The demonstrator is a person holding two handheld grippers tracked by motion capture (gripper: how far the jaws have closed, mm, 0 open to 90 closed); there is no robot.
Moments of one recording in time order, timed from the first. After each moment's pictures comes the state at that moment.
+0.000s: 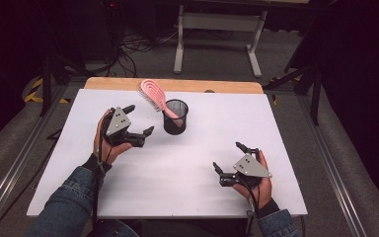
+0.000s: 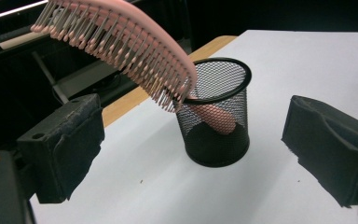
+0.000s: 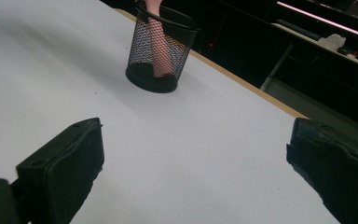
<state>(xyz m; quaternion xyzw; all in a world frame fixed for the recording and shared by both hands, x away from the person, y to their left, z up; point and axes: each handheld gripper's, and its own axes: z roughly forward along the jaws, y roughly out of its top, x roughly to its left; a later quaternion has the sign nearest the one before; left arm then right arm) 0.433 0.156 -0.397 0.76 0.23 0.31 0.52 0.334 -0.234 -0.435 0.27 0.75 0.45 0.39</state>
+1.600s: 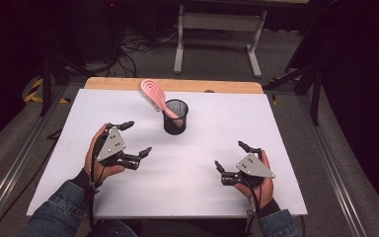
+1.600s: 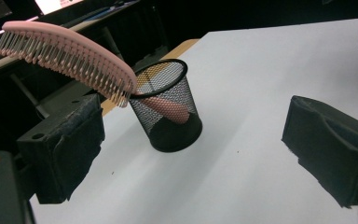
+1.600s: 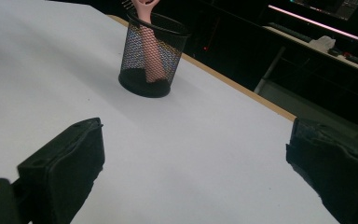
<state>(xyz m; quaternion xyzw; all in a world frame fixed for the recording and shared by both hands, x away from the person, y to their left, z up) 0.377 0.165 -0.399 0.78 0.17 0.30 0.52 0.333 -0.238 -0.431 0.28 0.74 0.46 0.40</state>
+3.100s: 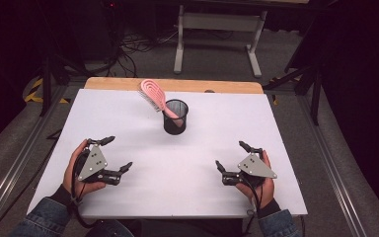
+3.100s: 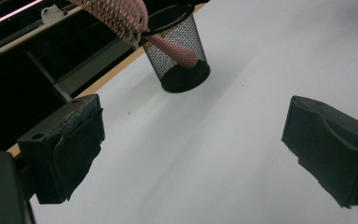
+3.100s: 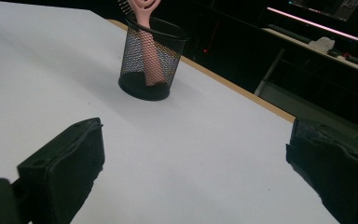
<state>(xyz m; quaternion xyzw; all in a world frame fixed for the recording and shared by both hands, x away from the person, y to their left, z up) 0.346 0.212 -0.430 0.80 0.18 0.33 0.48 0.332 -0.240 -0.430 0.28 0.74 0.47 0.40</state>
